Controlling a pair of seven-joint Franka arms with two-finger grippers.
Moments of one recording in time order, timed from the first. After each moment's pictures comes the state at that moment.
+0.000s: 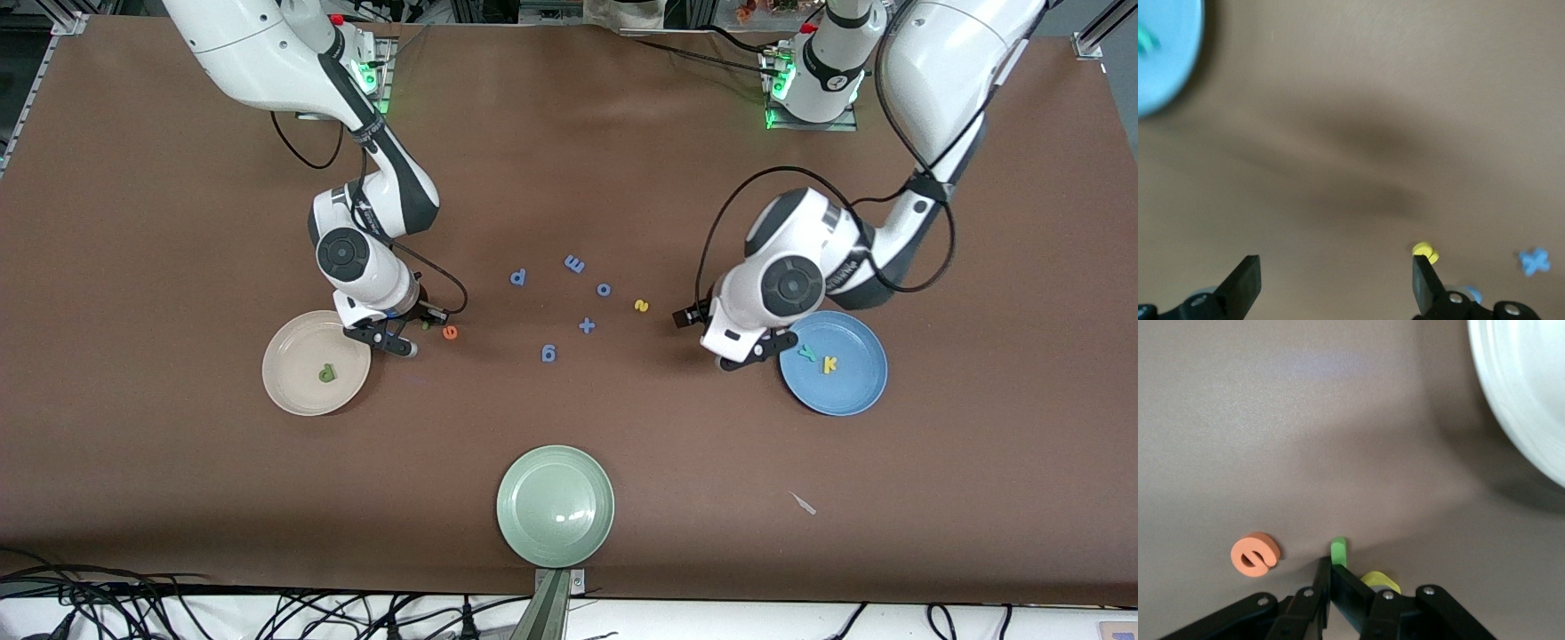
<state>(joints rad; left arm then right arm) 0.08 0.58 -0.59 -1.80 0.16 2.11 -1.07 0.33 0.55 0.09 -2.00 0.05 2.52 0.69</state>
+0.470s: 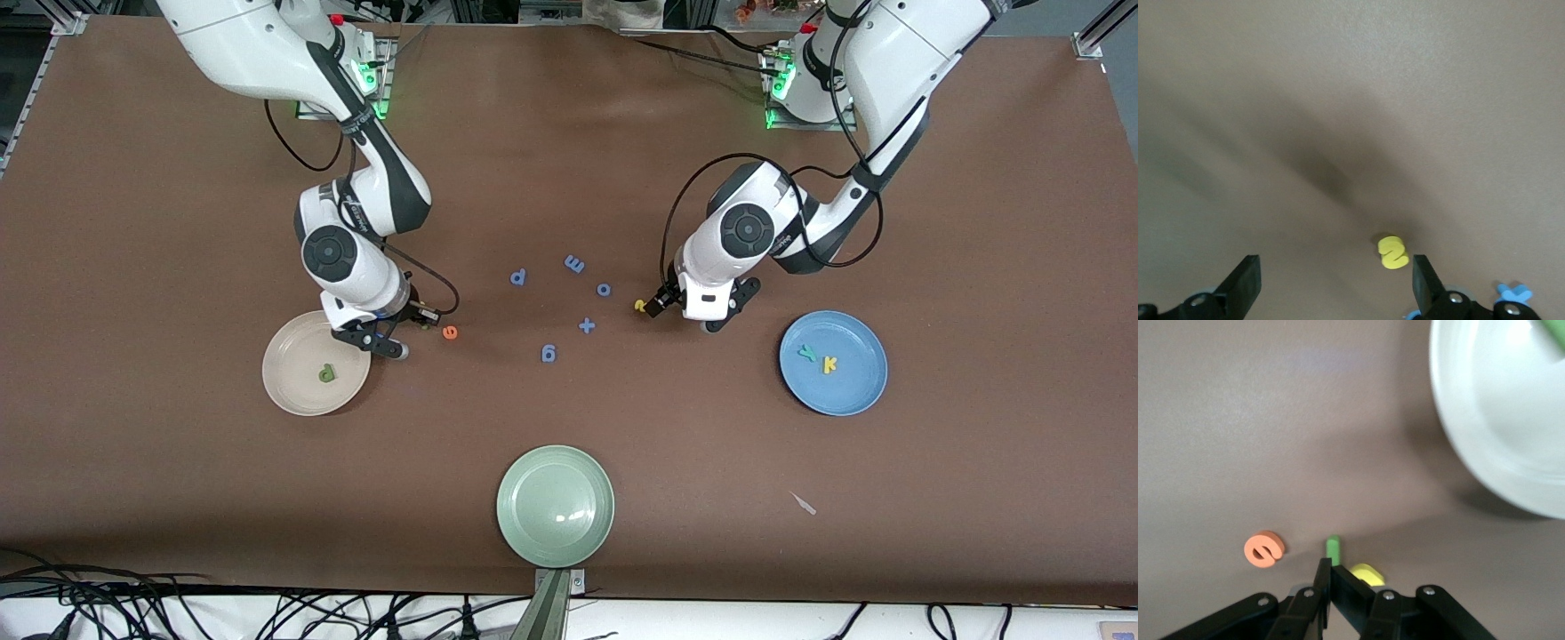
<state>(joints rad) 0.03 0.57 -0.60 -2.01 0.16 2.46 -1.45 0.33 0.50 0.06 -1.95 0.05 2.37 0.65</state>
